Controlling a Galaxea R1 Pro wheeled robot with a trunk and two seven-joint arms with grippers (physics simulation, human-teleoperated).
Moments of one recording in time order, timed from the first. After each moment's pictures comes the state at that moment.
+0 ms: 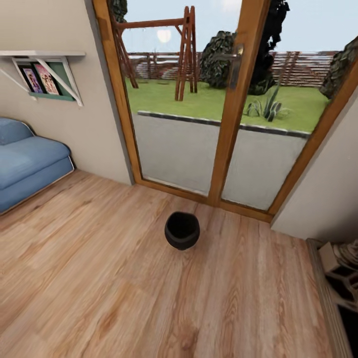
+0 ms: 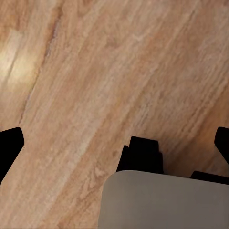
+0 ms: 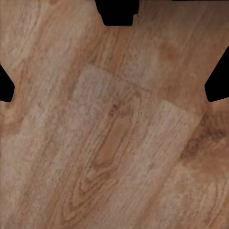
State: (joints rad) left arm -0.40 0.01 -0.51 -0.02 0.60 -0.10 0.20; right arm -0.36 0.07 0.61 0.05 -0.45 -0.50 -0.21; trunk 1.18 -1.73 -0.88
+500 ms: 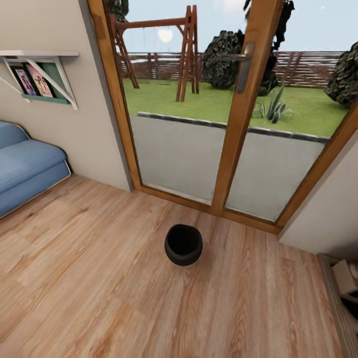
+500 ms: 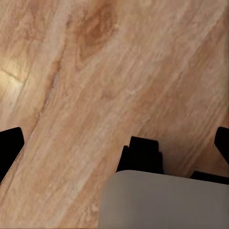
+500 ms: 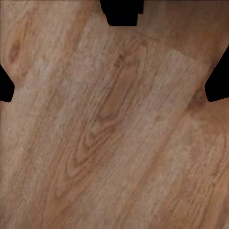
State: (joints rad) left arm -0.40 0.01 -0.51 -0.02 0.60 -0.10 0.20; right arm -0.36 0.06 0.61 0.05 -0.45 -0.50 -0.21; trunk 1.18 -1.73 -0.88
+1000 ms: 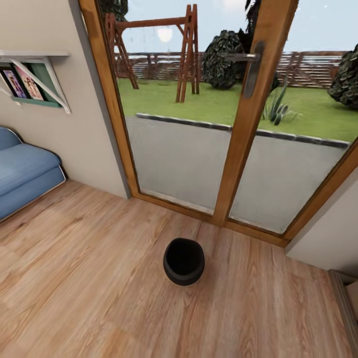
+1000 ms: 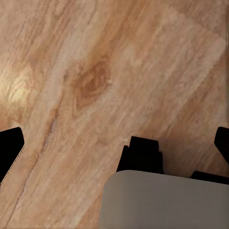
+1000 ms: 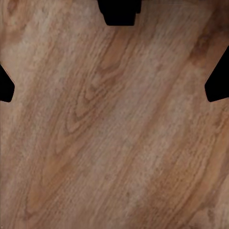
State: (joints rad) left arm -0.40 0.01 -0.51 -0.01 0.60 -0.10 0.20; right arm -0.36 0.07 0.61 0.05 -0.45 -0.50 -0.21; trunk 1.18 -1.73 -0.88
